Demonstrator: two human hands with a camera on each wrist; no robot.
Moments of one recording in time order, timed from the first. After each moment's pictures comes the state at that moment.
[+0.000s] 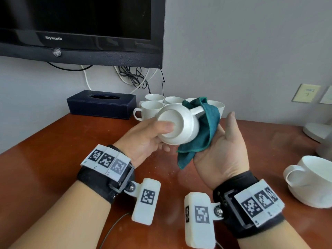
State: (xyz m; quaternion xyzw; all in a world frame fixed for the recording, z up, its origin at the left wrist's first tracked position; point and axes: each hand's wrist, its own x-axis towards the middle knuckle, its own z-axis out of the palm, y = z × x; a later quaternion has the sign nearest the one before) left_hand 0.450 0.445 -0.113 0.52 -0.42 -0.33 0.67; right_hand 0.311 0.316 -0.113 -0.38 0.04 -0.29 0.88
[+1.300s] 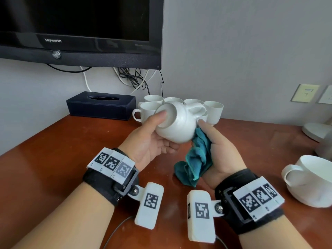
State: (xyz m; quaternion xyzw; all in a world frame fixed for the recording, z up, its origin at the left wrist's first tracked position) left_hand 0.441 0.431 -0.118 0.49 -0.31 -0.34 0.74; right_hand 0.309 0.312 -0.118 -0.44 0.16 -0.18 0.86
